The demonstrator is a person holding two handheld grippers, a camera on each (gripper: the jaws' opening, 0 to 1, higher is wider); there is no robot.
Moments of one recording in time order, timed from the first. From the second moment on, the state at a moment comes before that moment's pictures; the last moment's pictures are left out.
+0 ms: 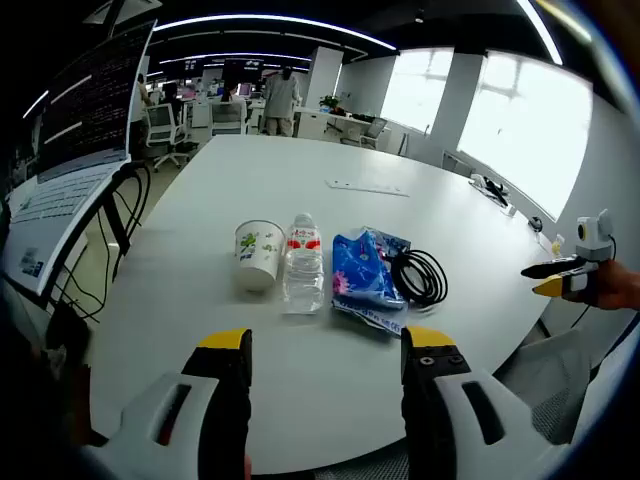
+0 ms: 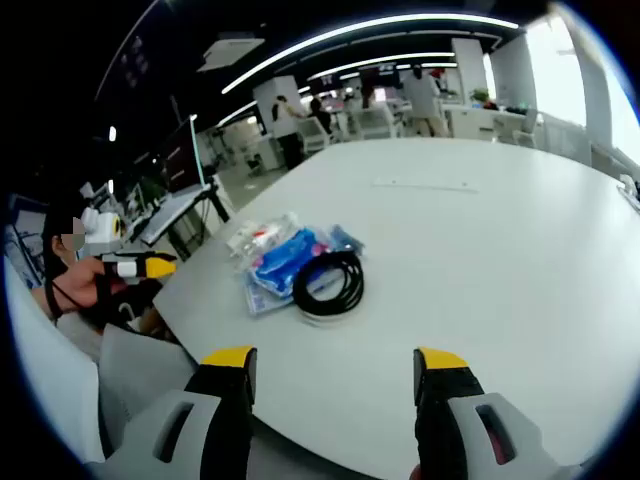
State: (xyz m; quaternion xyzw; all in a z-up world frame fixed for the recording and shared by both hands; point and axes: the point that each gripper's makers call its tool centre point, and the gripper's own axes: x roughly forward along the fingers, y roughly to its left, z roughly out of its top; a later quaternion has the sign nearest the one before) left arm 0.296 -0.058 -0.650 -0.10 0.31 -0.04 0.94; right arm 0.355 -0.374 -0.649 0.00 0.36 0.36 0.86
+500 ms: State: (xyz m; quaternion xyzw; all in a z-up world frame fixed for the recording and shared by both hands) left arm 0.288 -0.060 -0.650 -0.11 0.31 -0.04 0.94; right arm 0.349 -0.382 -0.649 0.00 0.36 0.36 0.86
